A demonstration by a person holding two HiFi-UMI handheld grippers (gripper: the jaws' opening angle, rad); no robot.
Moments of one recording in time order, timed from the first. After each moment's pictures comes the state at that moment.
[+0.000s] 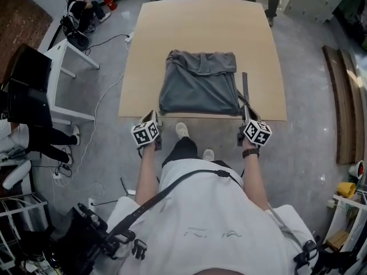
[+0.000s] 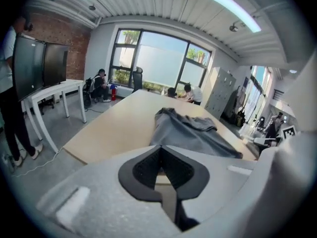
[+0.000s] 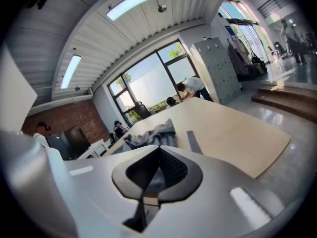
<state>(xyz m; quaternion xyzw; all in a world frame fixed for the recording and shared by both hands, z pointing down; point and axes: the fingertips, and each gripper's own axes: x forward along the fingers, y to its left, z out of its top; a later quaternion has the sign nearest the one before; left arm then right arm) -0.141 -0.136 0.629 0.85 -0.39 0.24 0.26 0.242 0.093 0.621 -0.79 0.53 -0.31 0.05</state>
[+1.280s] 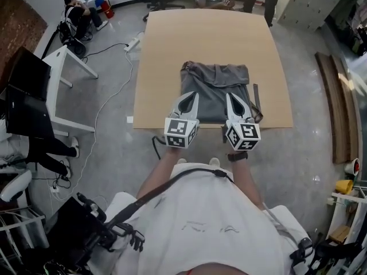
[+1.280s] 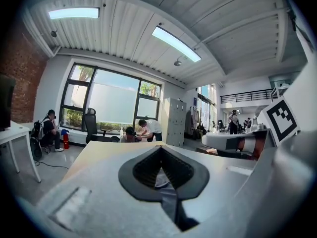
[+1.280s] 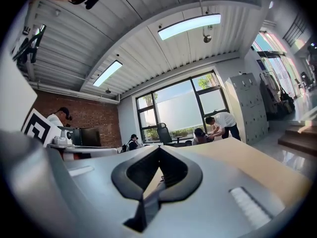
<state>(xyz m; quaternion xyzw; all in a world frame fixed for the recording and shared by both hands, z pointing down) -0.014 -0.141 0.420 0.97 -0.20 0.06 0.08 0.079 -0.065 0.417 -0.78 0.62 -0.10 0.04</state>
